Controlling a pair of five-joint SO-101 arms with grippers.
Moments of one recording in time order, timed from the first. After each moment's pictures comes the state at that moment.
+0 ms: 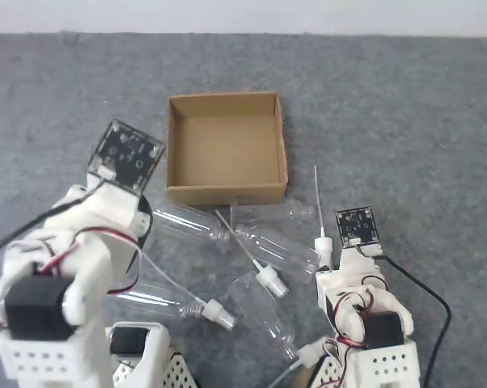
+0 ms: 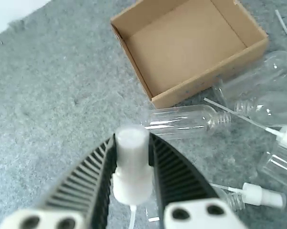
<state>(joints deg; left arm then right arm) -4.0 -56.8 20.1 98.8 -19.7 -11.7 -103.3 95.2 74.8 -0.2</state>
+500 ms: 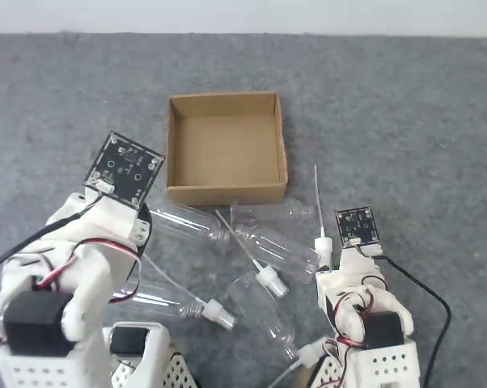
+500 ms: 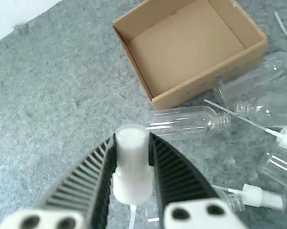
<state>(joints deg) -4.0 -60.4 21.6 98.8 -19.6 -11.7 -103.3 95.2 74.8 -0.2</state>
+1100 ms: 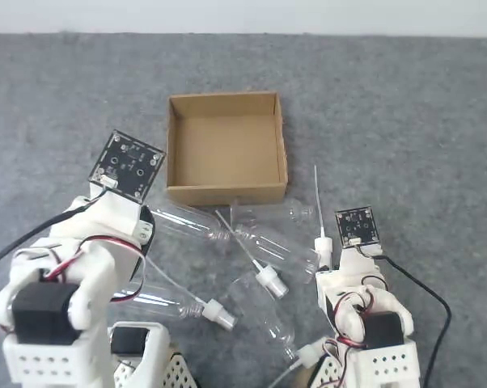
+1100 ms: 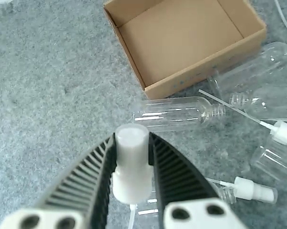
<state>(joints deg) -4.0 -60.4 25.0 98.8 -17.8 -11.7 -103.3 95.2 74.8 -0.2</state>
